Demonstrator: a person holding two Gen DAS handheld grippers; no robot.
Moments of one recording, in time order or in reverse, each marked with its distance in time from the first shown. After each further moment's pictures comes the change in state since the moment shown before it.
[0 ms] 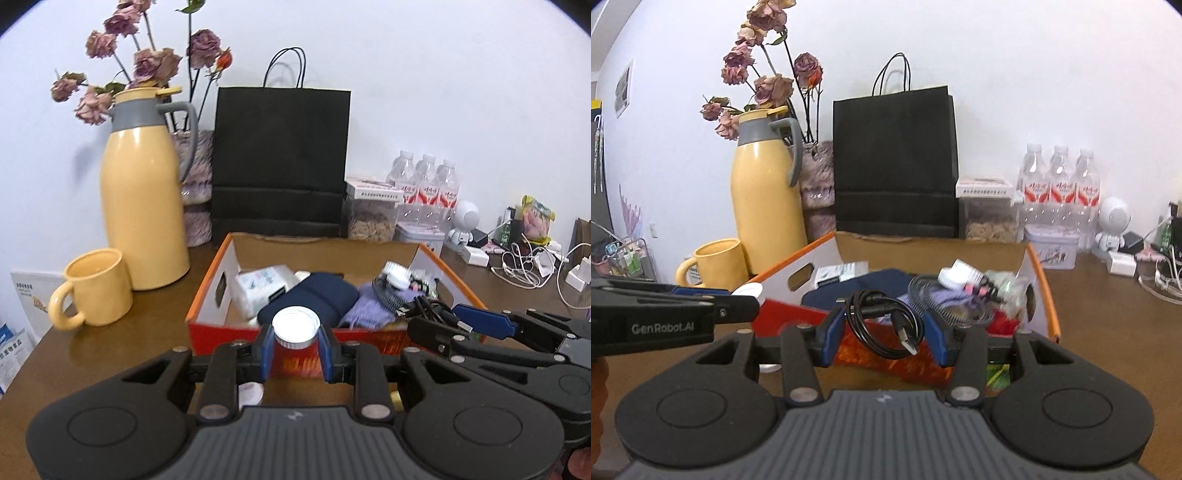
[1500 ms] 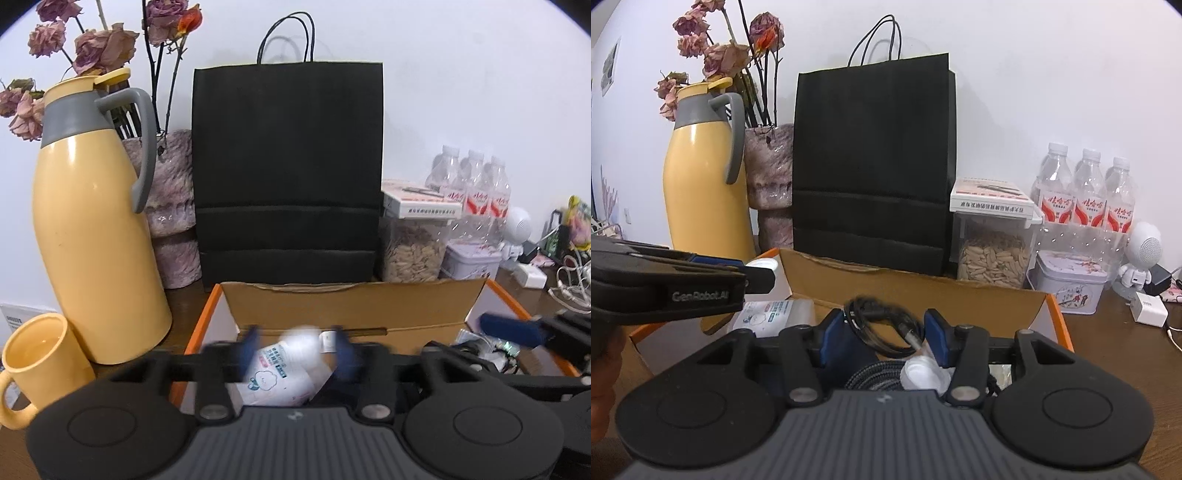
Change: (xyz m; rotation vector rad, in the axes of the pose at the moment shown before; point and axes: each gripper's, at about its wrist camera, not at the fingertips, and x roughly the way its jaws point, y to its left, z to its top) left arm 0.147 0.007 0.060 0.045 0.000 0.063; right arm 0.134 -0.034 0.041 -0.056 0.033 -0.027
